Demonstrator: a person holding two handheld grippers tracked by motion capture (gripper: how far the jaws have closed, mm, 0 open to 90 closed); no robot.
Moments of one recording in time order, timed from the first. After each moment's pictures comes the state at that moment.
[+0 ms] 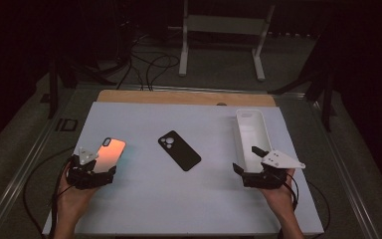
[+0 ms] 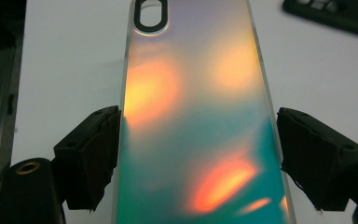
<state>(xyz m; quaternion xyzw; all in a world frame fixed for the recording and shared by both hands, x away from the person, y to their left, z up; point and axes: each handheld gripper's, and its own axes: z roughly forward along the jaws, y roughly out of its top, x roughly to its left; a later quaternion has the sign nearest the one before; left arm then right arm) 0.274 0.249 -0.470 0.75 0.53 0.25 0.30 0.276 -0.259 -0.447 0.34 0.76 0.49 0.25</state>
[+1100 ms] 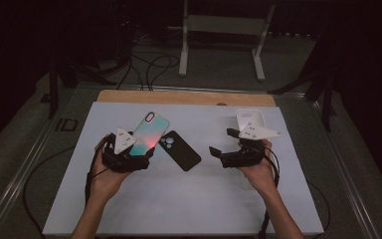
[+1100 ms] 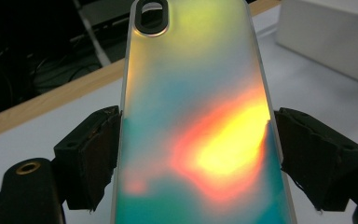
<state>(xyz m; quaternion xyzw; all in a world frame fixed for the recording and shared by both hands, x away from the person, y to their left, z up) 0.291 0.151 -0.404 0.78 0.38 0.29 0.41 0.320 -0.196 -0.401 0.30 0.78 0.53 0.16</state>
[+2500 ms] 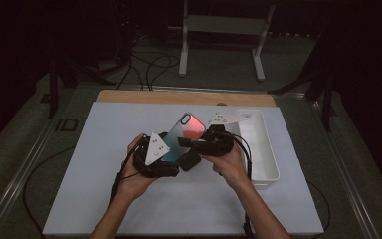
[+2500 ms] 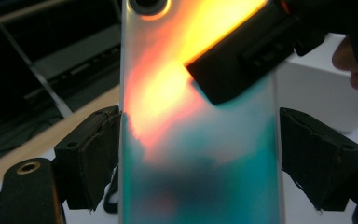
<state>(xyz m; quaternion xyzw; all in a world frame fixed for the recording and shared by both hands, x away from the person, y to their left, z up) 0.280 0.085 -0.403 0.80 0.27 0.27 0.46 0.339 -0.125 -0.389 0.29 0.77 0.57 0.00</state>
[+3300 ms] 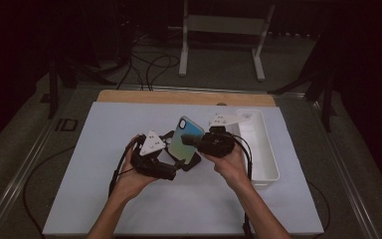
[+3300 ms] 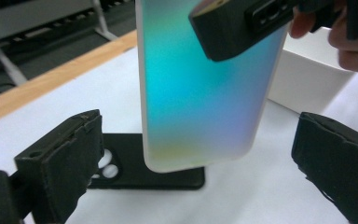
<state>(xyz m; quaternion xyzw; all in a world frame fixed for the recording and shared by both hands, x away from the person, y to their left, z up) 0.292 0.099 -0.406 0.82 0.30 0.17 0.46 0.337 -0.128 -0.388 0.28 0.78 0.56 0.02</state>
